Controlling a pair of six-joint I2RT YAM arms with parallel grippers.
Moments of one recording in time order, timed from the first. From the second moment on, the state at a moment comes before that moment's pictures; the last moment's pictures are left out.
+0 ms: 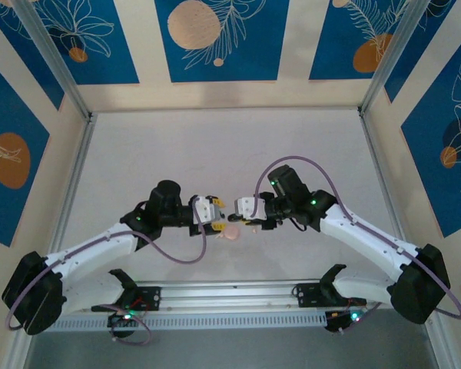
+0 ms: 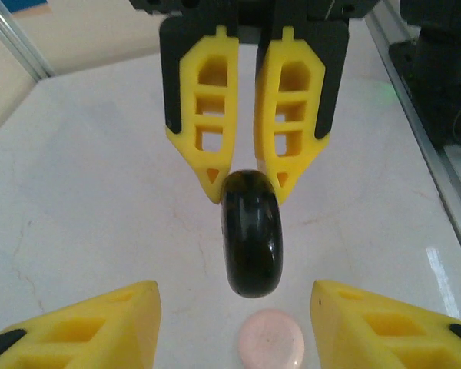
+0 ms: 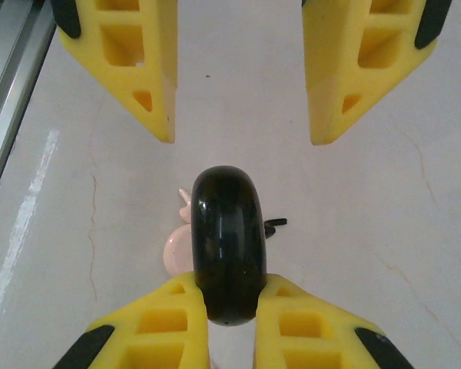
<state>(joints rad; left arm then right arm) -0.72 1.10 0.59 0.04 0.56 0.57 0.70 1.14 0.85 -0.55 -0.46 -0.90</state>
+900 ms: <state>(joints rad) -0.74 1.17 0.61 0.01 0.56 0.57 0.72 1.20 0.87 -0.49 -0.53 -0.90</state>
